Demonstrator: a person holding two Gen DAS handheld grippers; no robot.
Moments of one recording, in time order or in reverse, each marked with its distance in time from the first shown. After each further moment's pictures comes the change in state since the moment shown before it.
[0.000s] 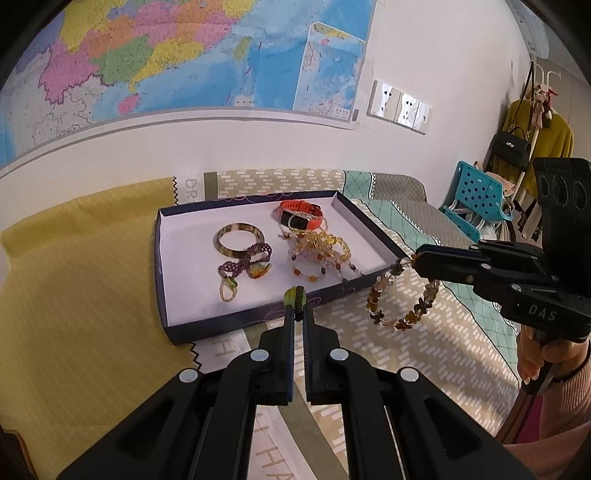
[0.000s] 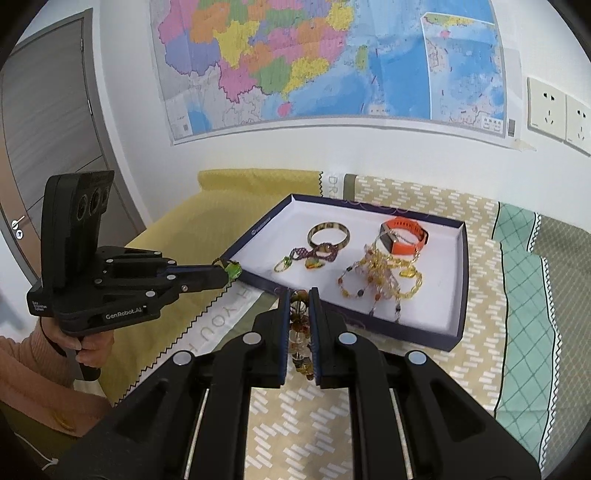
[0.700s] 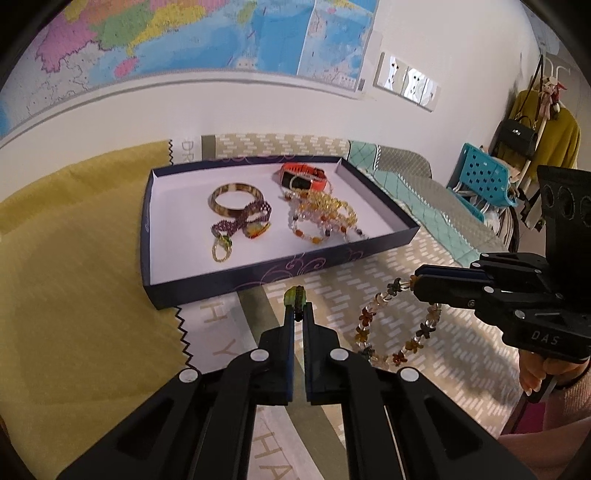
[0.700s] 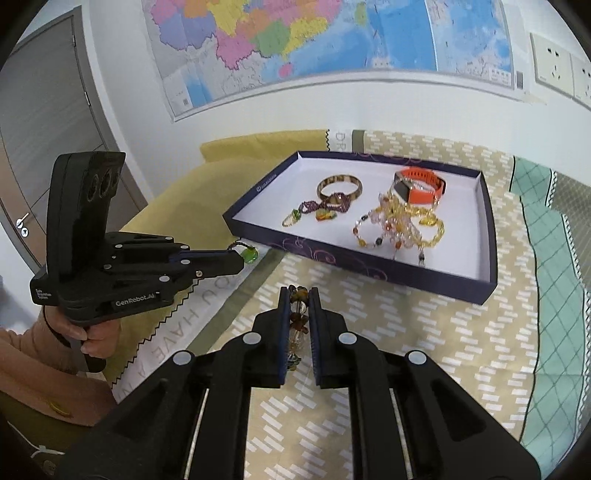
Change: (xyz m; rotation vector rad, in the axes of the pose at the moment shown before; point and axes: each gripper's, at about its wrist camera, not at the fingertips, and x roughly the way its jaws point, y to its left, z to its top) left arm 0.020 0.002 -0.022 -0.022 0.078 -0.003; right arm 0.019 0.006 -0.034 0.032 0.087 0.037
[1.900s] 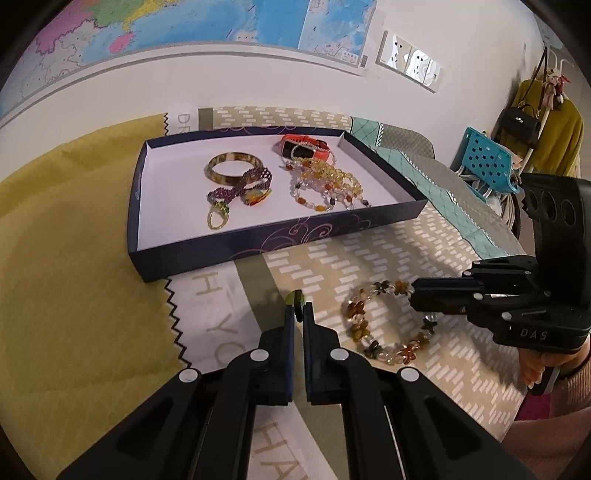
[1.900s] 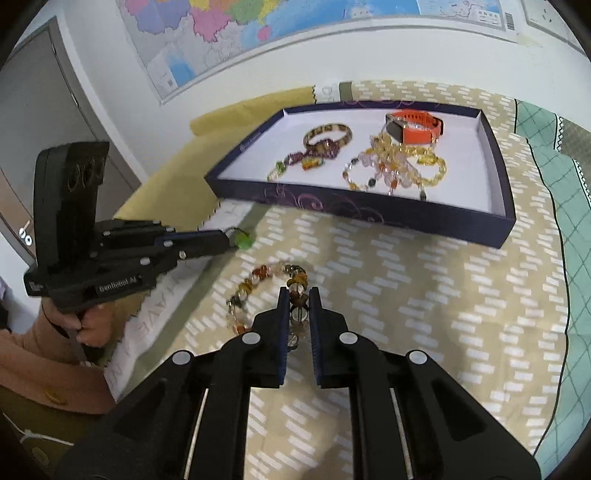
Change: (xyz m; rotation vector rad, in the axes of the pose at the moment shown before) left arm 0.022 0.006 -0.019 -0.003 0.075 -0.008; right arm 0.030 -0.021 -0.027 0.075 0.150 0.023
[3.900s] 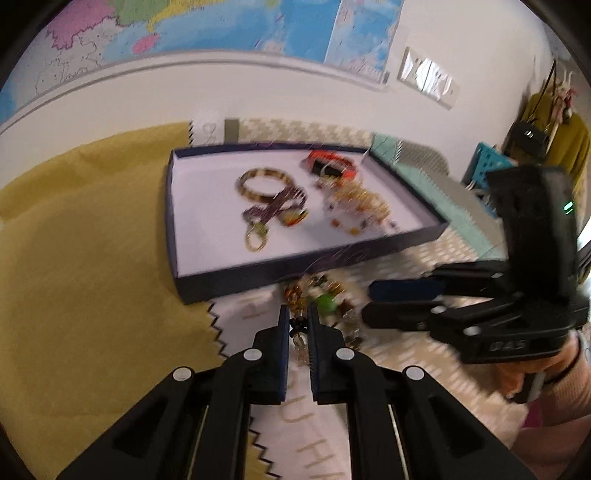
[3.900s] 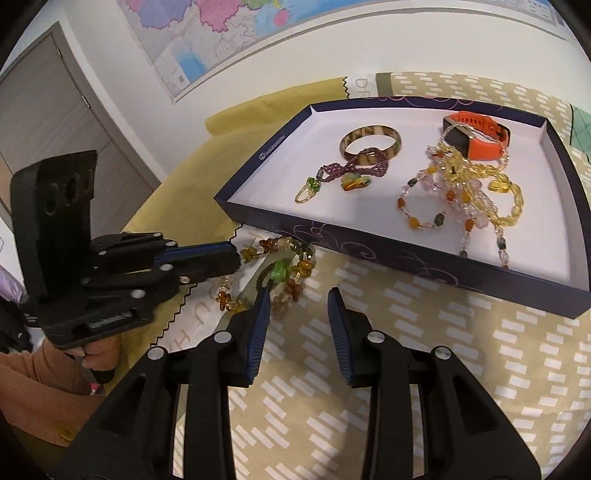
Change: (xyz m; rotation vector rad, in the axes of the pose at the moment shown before) left arm -0.012 0.025 0.014 -0.025 -0.051 0.010; right arm 0.041 0.005 0.040 0.023 0.003 0.132
